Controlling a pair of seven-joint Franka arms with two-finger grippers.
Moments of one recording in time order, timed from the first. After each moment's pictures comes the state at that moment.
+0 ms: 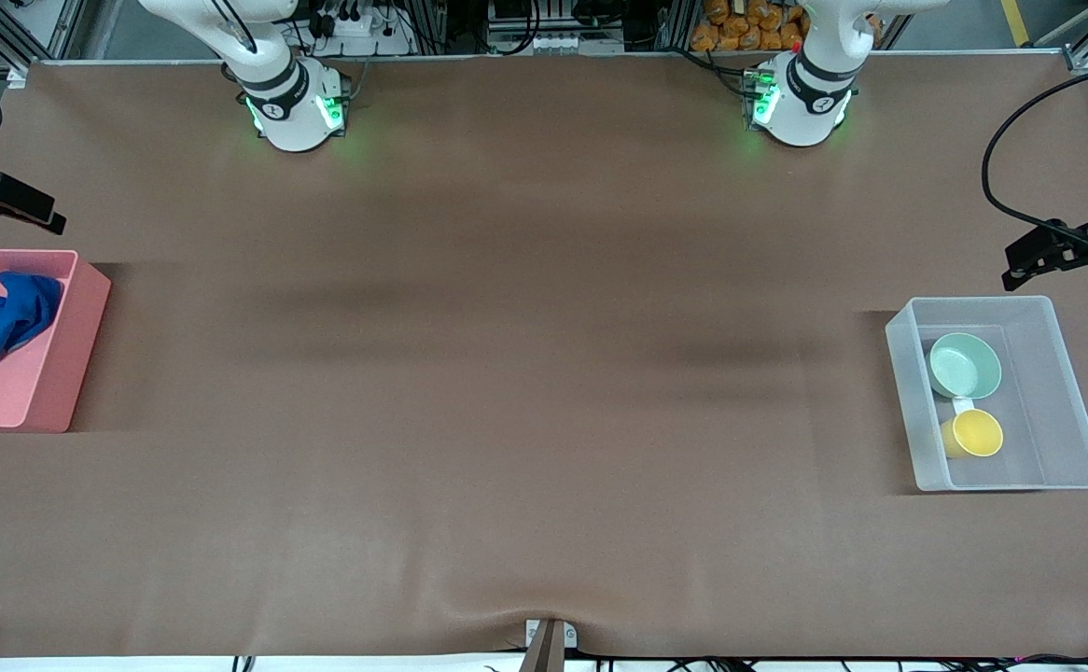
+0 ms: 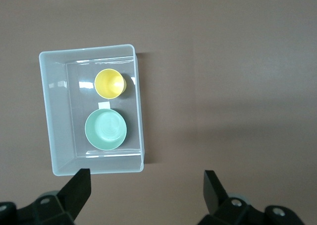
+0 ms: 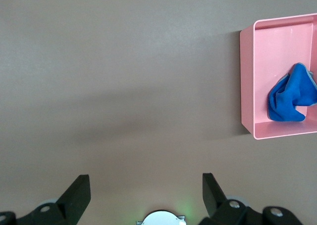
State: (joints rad) left arm -0.06 0.01 0.10 -1.64 0.02 1.73 0.11; right arm -0.04 0.00 -0.04 -1.50 -0.02 1.39 0.05
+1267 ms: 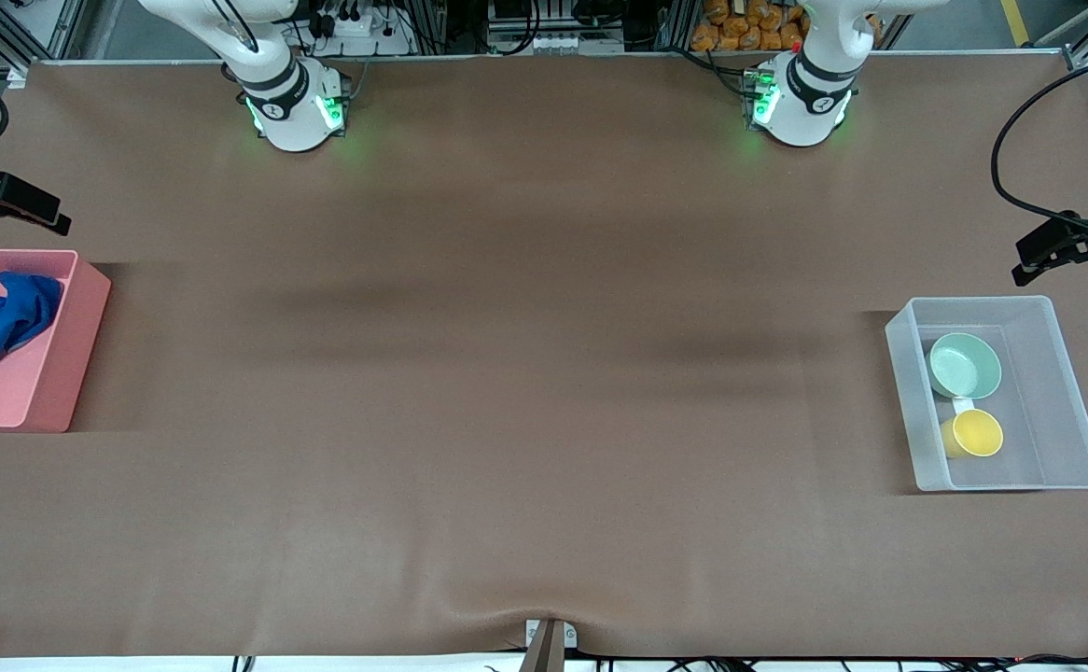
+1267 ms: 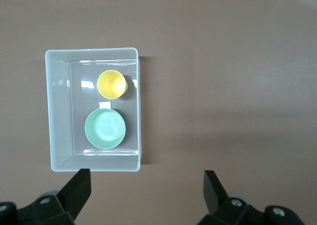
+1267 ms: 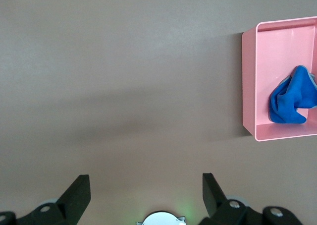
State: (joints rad) left arm -0.06 0.00 0.10 -1.62 0.01 1.72 0.06; right arm -0.04 0.00 -0.03 -1.50 -0.02 1.40 0.05
